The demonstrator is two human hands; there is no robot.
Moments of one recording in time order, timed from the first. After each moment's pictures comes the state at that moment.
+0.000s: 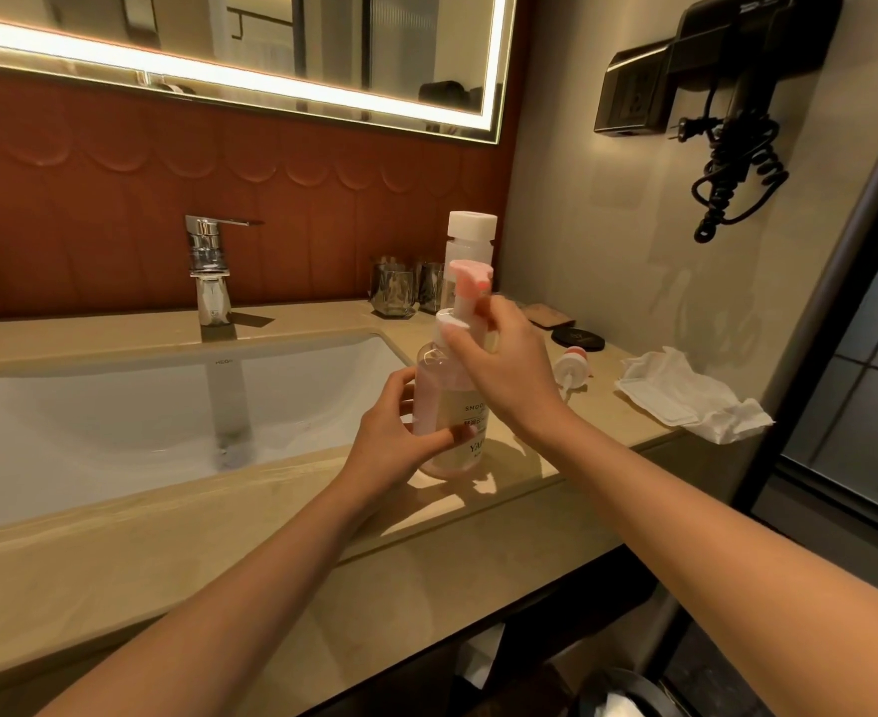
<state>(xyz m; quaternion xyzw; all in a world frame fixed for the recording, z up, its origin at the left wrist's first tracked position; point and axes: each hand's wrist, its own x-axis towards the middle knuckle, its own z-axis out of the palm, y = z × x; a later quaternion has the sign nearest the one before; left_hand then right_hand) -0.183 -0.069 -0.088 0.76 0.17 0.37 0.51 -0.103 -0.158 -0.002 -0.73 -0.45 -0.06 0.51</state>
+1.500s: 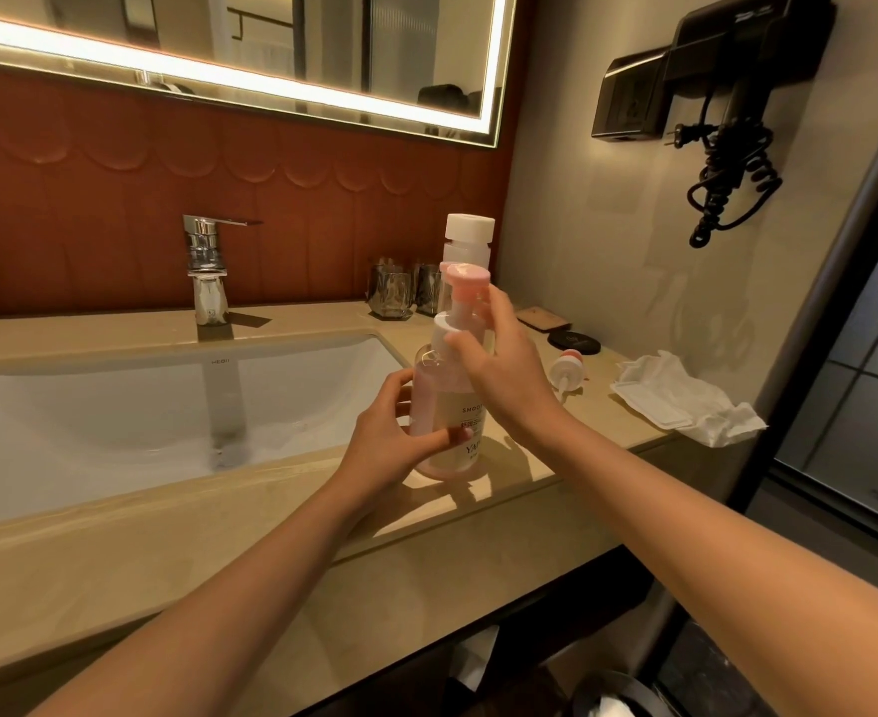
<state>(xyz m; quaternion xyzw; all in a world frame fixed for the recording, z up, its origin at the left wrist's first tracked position) -0.184 -0.069 -0.088 0.76 0.17 0.37 0.51 -0.105 -0.161 0.000 -0.70 -0.46 -0.02 0.55</state>
